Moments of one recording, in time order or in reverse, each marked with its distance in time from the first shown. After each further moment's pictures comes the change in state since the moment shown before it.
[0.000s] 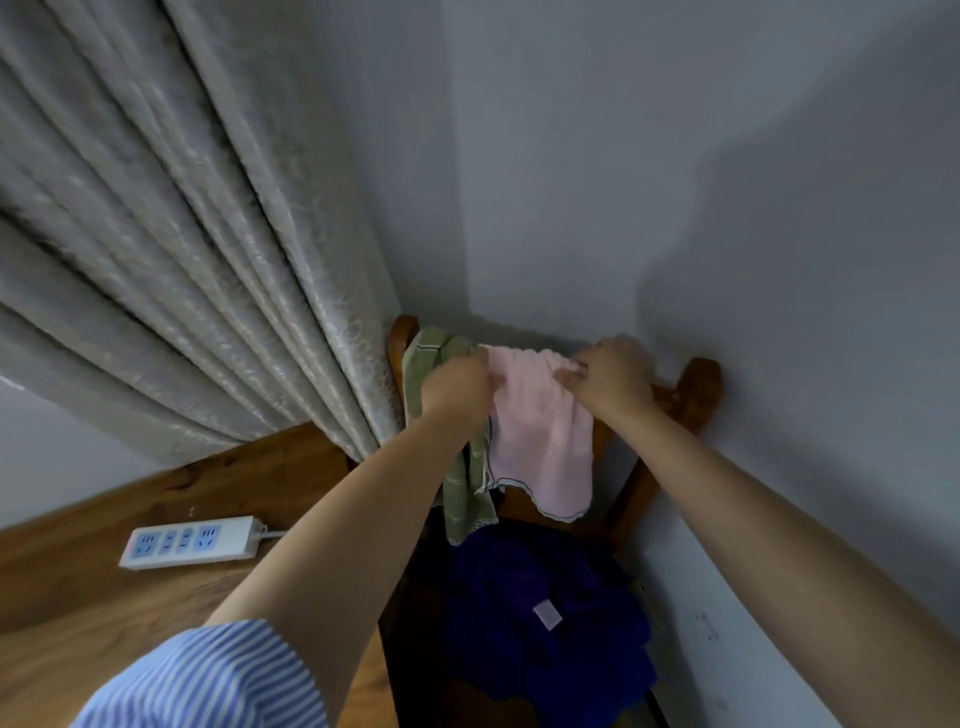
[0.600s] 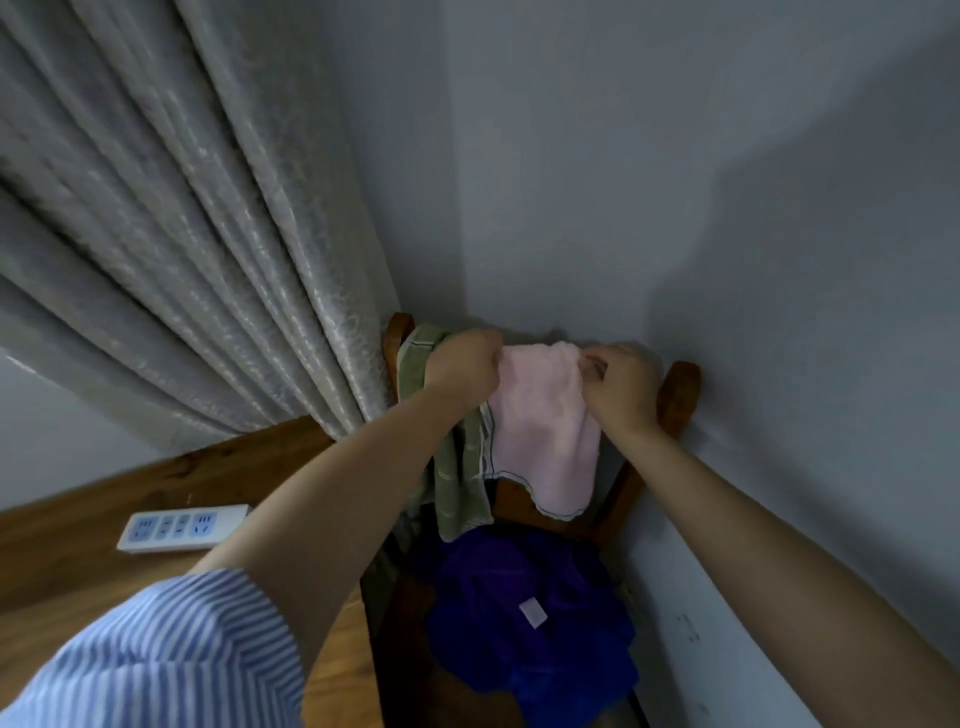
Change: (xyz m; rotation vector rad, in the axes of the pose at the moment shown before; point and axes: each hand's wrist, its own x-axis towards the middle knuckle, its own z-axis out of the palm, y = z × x) left_hand -0.007 0.016 -0.023 -0.156 0.107 0.129; right_hand -0.019 0.013 -0.007 0.331 0.224 0.036
